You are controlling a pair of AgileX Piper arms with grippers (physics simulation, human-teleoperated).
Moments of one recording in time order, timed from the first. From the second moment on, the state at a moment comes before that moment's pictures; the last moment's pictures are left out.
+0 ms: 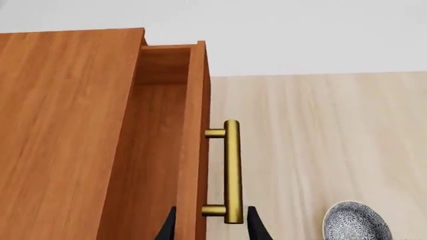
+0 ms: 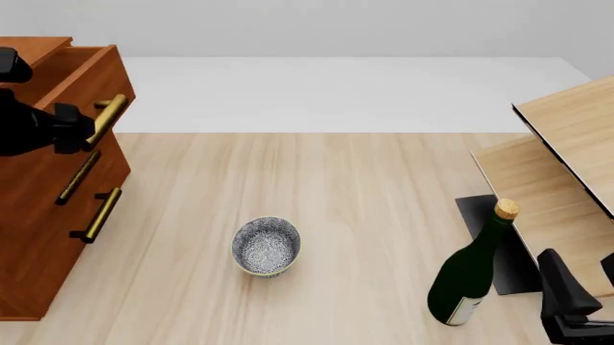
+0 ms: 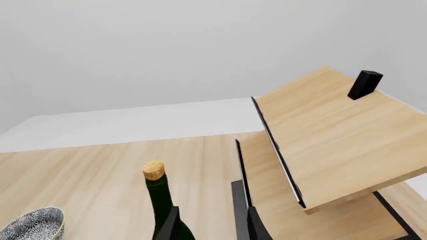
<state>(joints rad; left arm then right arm) 0.06 1.08 -1.02 0.59 0.08 -0.01 0.00 -0.01 0.02 0.09</state>
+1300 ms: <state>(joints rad) -0.18 1.17 -1.08 0.53 -0.03 -0.02 0.01 -0.01 0.01 0.10</state>
